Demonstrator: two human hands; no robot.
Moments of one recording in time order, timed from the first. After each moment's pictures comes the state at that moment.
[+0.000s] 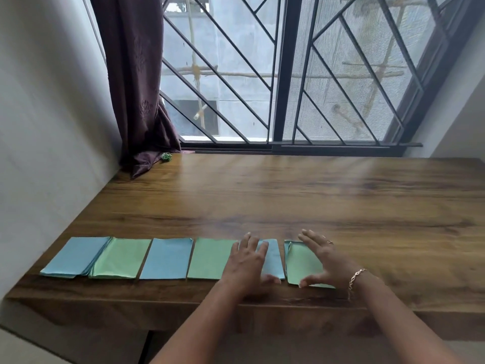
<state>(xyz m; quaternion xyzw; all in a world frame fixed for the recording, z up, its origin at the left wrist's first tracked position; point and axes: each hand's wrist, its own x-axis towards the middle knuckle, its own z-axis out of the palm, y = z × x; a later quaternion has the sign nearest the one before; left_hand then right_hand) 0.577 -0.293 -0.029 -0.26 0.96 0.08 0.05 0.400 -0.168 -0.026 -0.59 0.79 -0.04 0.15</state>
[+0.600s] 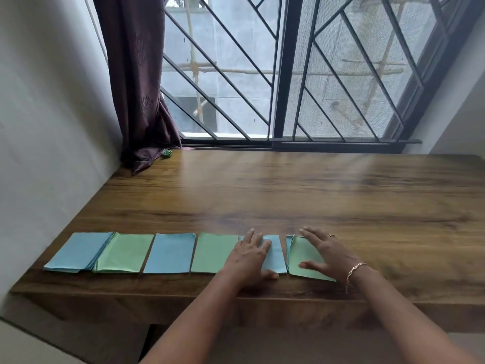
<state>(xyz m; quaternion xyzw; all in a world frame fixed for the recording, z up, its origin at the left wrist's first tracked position) 0.578 -0.303 -0.037 -0.22 0.97 0.10 0.06 0.401 -0.171 -0.031 -0.58 0.81 -0.03 0.09</state>
